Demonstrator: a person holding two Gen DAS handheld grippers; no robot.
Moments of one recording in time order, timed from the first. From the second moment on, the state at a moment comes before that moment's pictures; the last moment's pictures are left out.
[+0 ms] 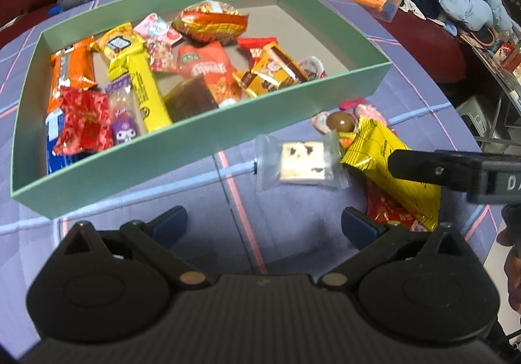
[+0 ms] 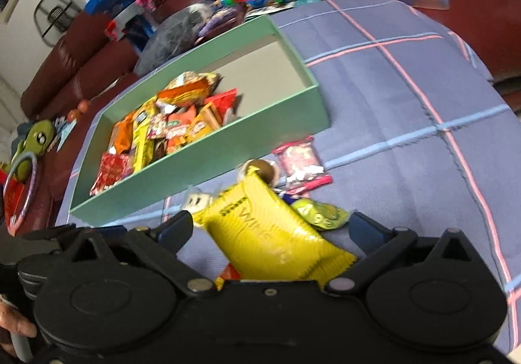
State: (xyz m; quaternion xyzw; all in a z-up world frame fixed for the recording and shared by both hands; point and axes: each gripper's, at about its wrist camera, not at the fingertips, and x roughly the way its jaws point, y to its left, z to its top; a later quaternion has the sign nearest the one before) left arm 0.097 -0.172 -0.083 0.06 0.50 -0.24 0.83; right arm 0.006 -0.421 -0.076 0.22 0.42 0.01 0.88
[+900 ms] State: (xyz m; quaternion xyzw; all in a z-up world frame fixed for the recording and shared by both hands) left arm 0.092 -0.209 -0.074 0.04 0.52 -0.29 0.80; right arm -0.021 -0.449 -0.071 0.26 0.40 -0.02 0.88
